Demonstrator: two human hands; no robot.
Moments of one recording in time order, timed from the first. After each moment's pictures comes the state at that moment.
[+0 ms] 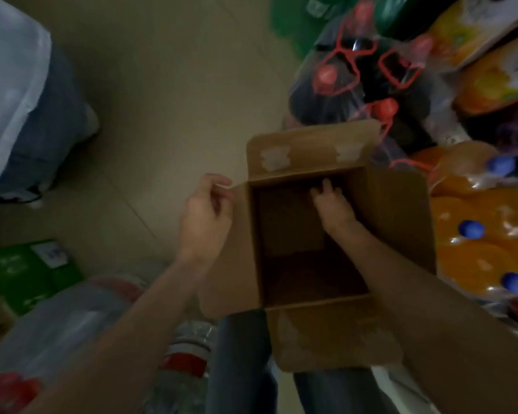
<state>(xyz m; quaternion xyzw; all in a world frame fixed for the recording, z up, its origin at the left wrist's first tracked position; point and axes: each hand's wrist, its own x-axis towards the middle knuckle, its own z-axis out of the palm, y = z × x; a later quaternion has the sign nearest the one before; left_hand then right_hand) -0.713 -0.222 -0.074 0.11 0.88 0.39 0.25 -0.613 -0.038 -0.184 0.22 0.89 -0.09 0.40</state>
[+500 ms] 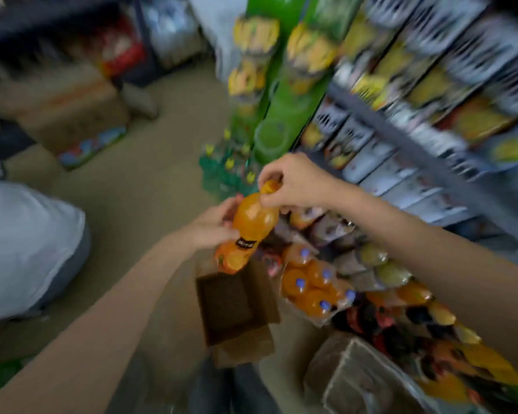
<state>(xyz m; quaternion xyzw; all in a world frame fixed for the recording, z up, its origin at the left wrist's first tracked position) -0.737 -0.114 0.316 0.34 0.67 0.42 0.51 -0.645 0.042 0.405 0.18 0.93 -0.29 0.11</state>
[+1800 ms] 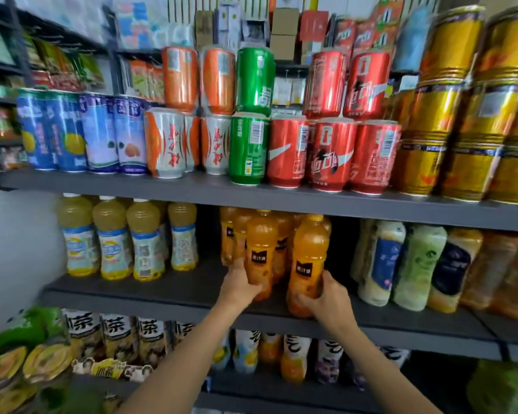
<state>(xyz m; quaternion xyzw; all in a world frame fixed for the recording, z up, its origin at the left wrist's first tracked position) -0.417 0.290 0.634 0.59 0.65 0.41 0.23 -0.228 0.280 0.634 0.59 0.70 -0.15 -0.38</state>
